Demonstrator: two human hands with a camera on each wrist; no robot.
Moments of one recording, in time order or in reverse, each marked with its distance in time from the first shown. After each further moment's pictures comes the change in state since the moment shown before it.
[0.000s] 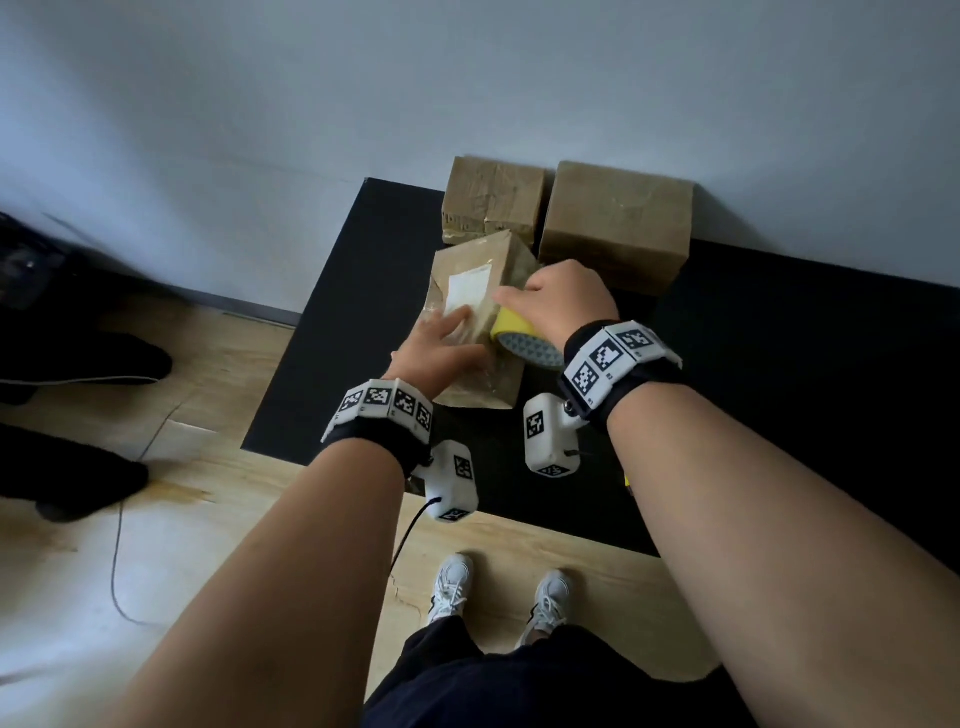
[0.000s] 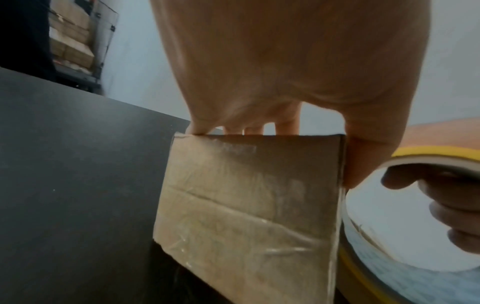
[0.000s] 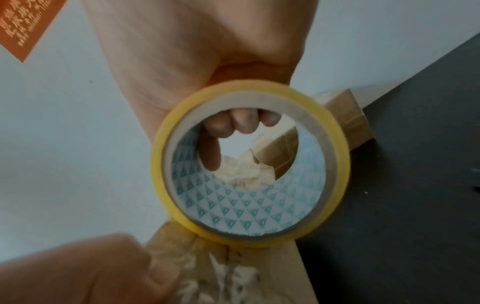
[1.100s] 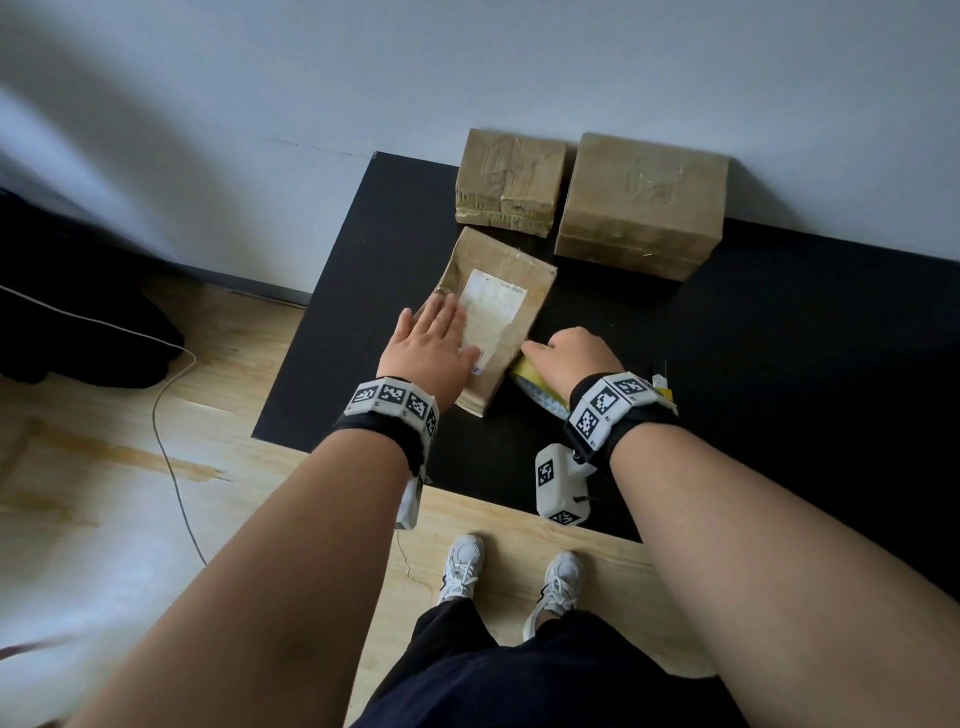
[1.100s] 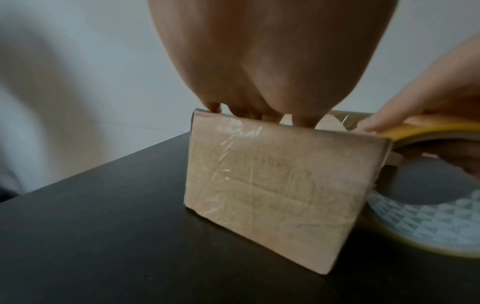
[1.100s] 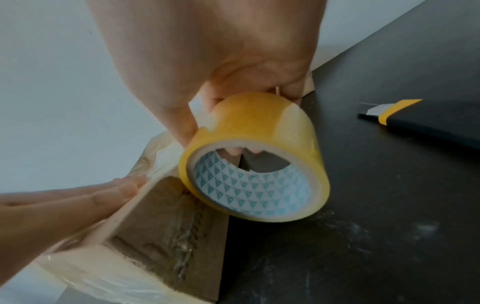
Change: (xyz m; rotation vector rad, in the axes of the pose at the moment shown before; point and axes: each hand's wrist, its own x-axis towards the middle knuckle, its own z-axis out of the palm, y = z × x) left_hand 0.017 -0.032 -0.003 1.069 -0.058 0.153; right_hand 0.000 0.045 0.069 -0.097 -0.255 0.331
